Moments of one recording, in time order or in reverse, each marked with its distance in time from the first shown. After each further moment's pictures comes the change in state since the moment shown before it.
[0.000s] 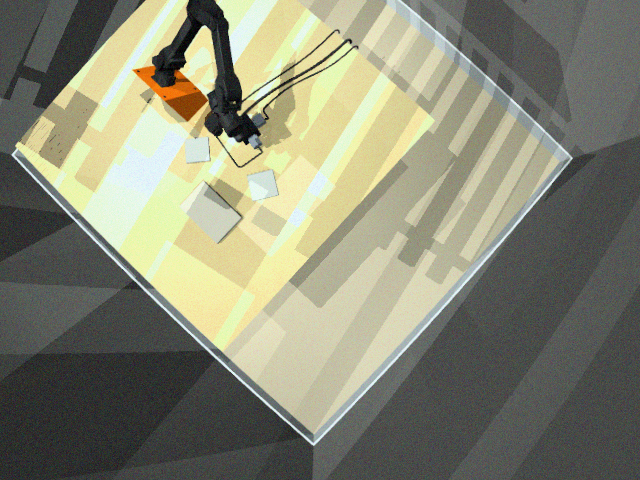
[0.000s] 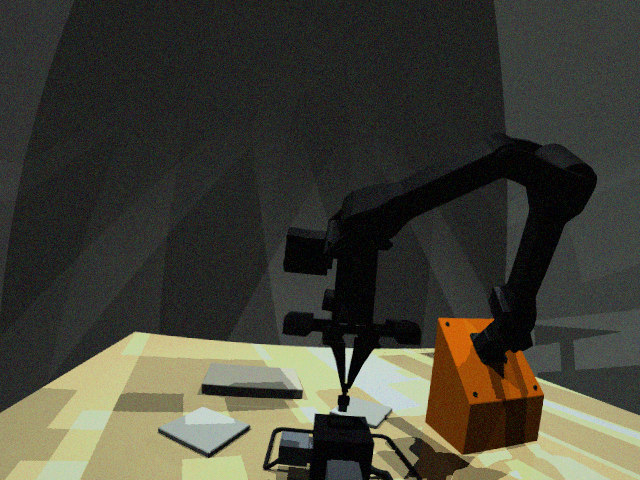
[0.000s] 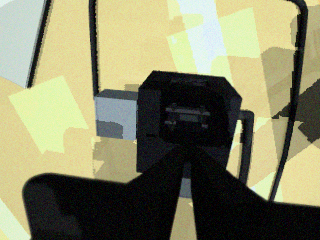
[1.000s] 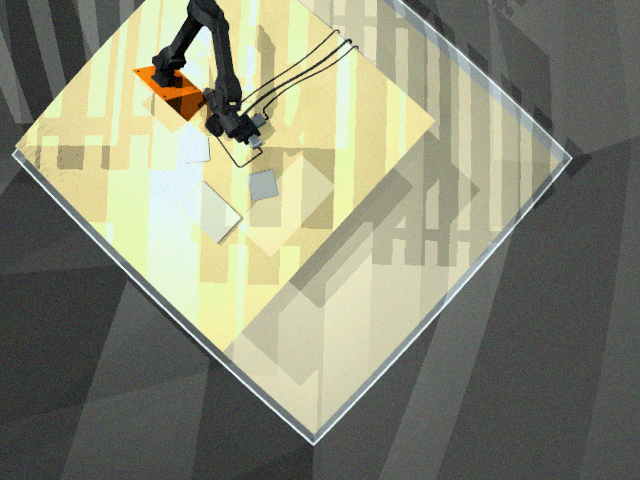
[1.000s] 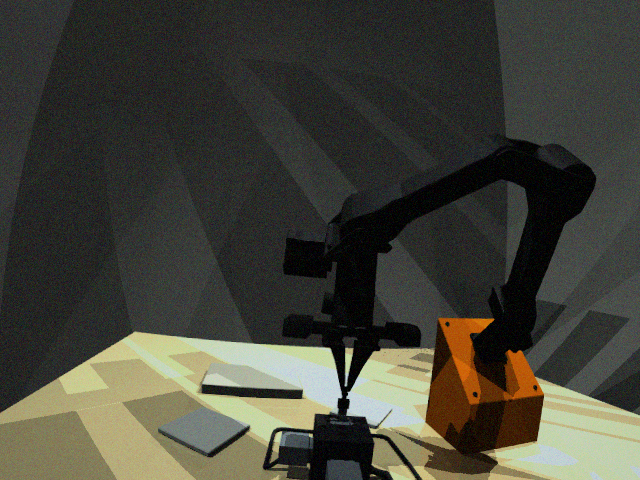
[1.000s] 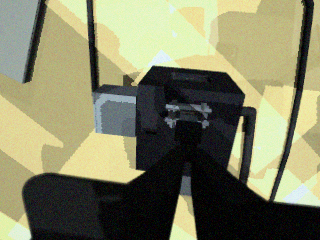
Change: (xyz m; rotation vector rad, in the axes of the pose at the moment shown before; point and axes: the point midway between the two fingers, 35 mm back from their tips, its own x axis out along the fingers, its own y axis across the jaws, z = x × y) arm 0.004 0.000 -0.002 -0.005 0.024 0.000
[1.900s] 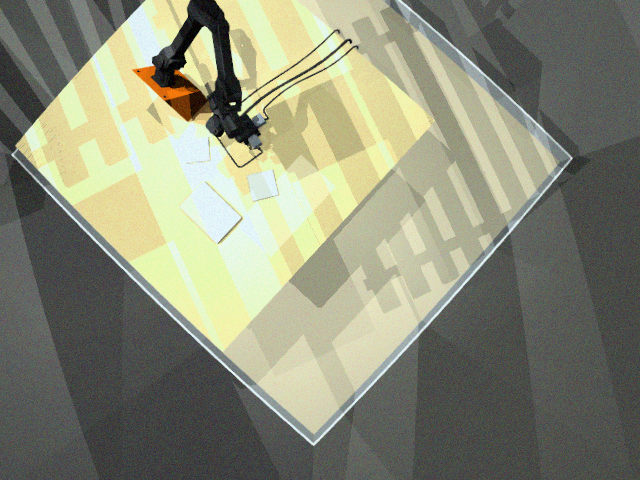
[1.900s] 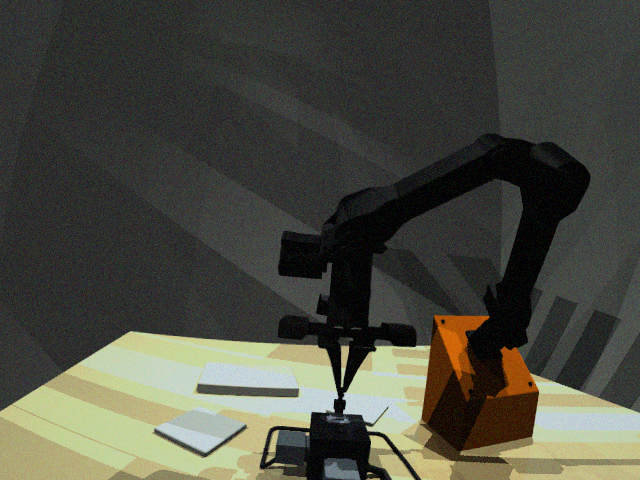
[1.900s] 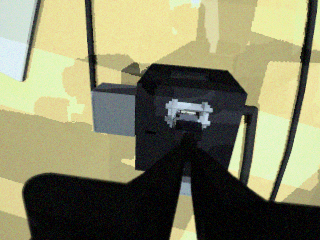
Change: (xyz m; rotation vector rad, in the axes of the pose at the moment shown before) arm 0.003 0.000 -0.001 -0.002 0.011 0.000
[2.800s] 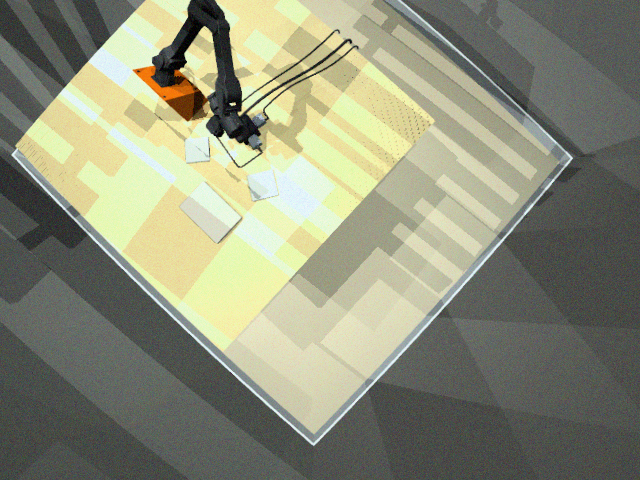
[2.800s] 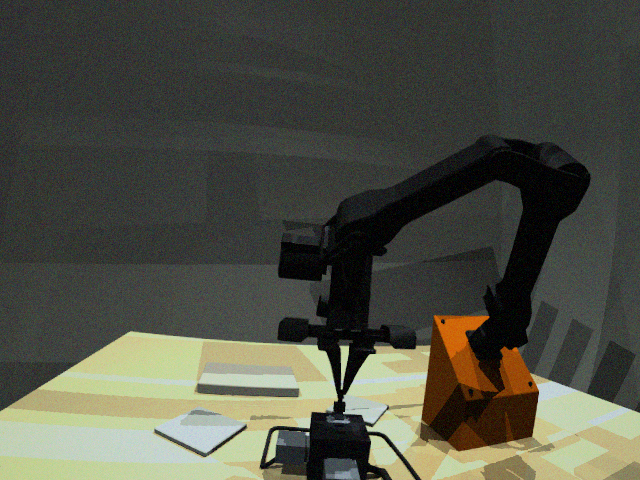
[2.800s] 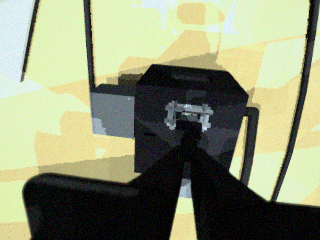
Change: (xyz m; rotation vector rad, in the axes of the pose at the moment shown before) arm 0.003 0.000 0.000 0.000 0.000 0.000
